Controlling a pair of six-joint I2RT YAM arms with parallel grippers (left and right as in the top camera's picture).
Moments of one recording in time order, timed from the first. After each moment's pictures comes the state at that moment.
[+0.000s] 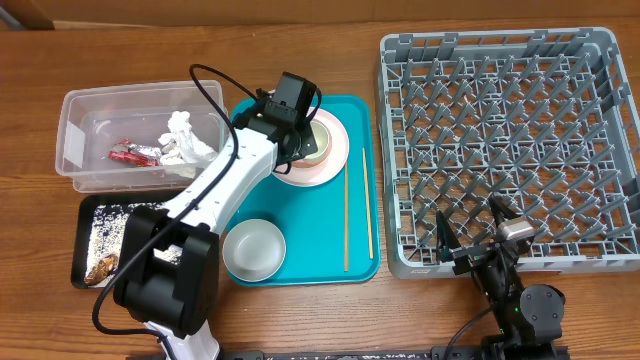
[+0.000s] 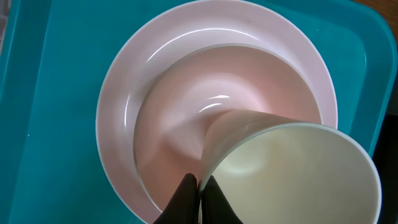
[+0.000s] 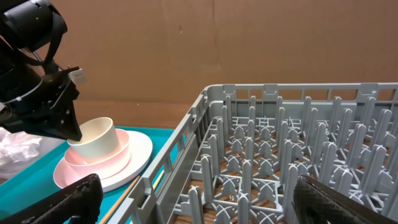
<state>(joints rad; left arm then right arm) -0.40 1.87 1.40 -0.69 -0.12 -0.68 0.11 0.01 0.02 -0.02 -0.19 0.09</state>
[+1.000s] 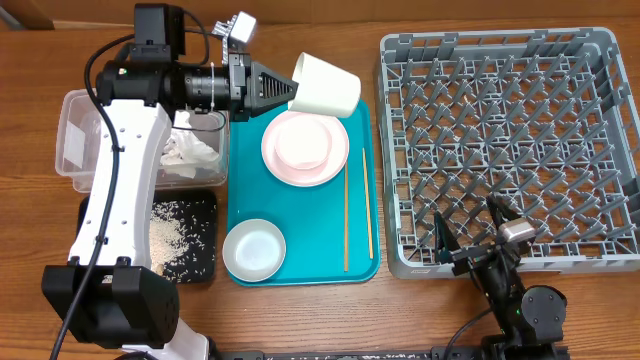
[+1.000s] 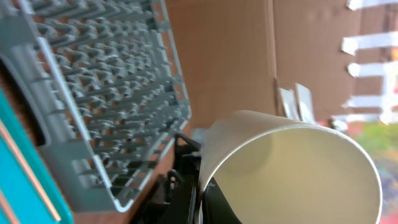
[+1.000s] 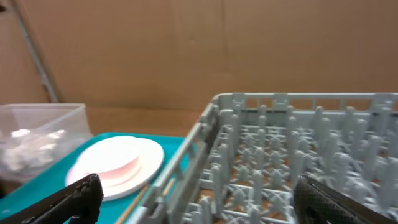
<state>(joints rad) -0.04 1.76 1.75 -0.99 1.34 -0.33 0.11 0.01 0.02 0.03 -0.25 0.13</state>
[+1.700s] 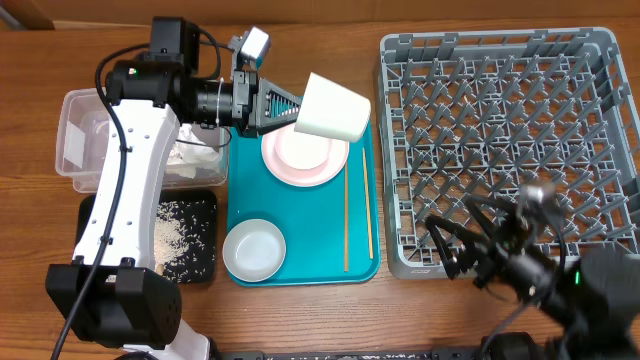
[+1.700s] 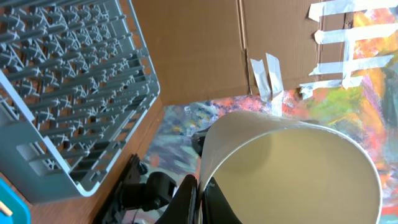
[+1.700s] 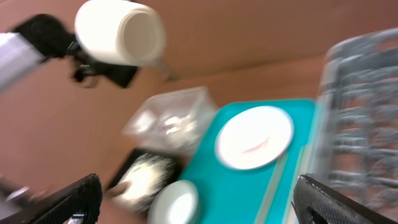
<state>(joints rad) -0.06 1.76 1.75 -1.24 1.46 -0.09 0.11 0.53 0.82 -0.56 -0.68 0.43</state>
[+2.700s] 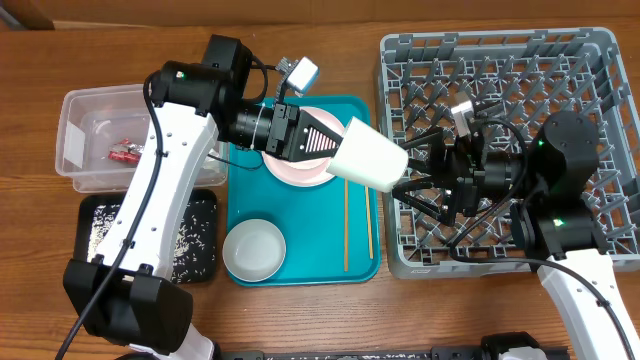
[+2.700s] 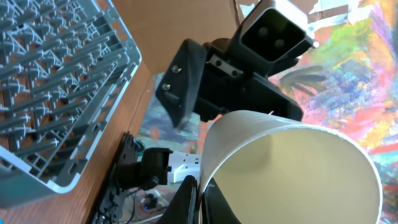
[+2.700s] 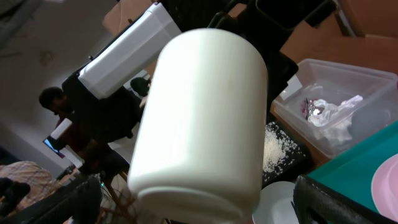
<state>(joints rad) -0.23 1.76 1.75 -1.42 1.48 0.22 0.11 1.11 0.91 0.14 -1.41 0.56</state>
